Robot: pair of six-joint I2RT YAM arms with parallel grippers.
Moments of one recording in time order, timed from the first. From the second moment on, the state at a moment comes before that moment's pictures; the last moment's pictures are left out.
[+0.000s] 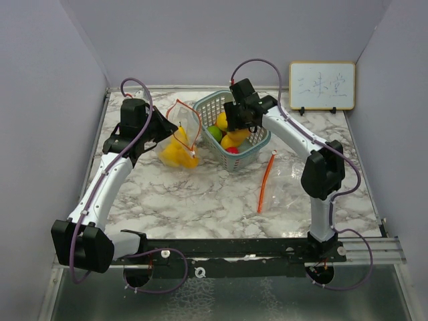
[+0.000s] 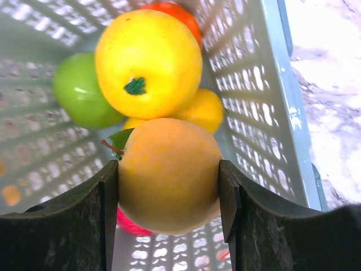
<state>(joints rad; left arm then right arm) -0.19 1.23 1.14 -0.42 0.23 -0.69 0.58 2.02 1.87 -0.77 0.19 0.23</state>
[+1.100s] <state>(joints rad) -0.18 1.23 1.13 -0.38 0.26 -0.71 0.52 1.86 1.77 -0.08 -0.75 0.54</state>
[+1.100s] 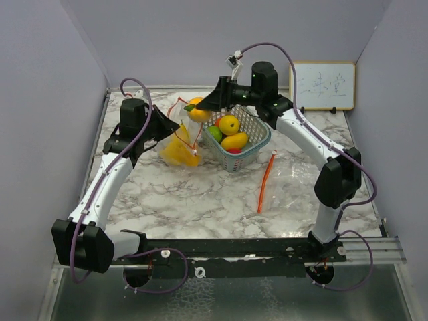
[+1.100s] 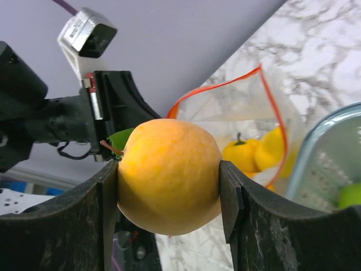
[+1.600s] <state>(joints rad) -0.18 1.21 1.04 -0.24 0.39 -0.79 0.62 1.86 1.70 -0.05 -0.57 0.71</state>
